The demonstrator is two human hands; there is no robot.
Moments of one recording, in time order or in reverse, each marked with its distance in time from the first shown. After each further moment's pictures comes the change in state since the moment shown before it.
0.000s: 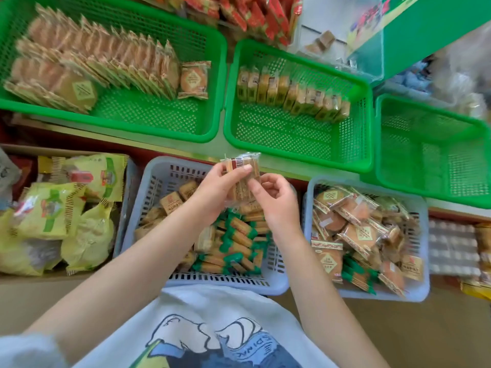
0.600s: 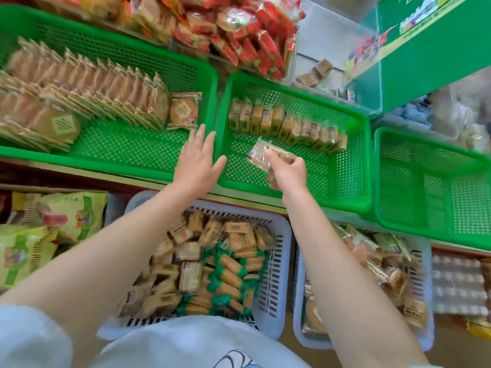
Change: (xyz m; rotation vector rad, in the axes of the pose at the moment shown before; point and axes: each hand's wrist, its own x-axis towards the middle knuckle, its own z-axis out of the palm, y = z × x) left_hand 0.124 0.064 -0.035 1.323 0.370 0.336; right_hand 0.184 -0.038 -0.014 -0.003 0.127 0.257
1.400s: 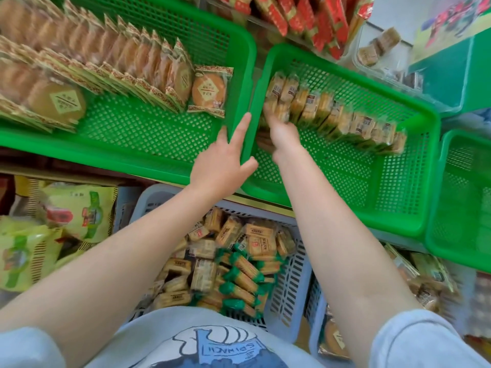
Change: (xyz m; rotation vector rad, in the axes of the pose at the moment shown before) left_hand 0.024 -0.008 0.004 0.046 -0.055 -0.043; right_hand 0.122 -0.007 0.129 0.067 -0.192 0.167
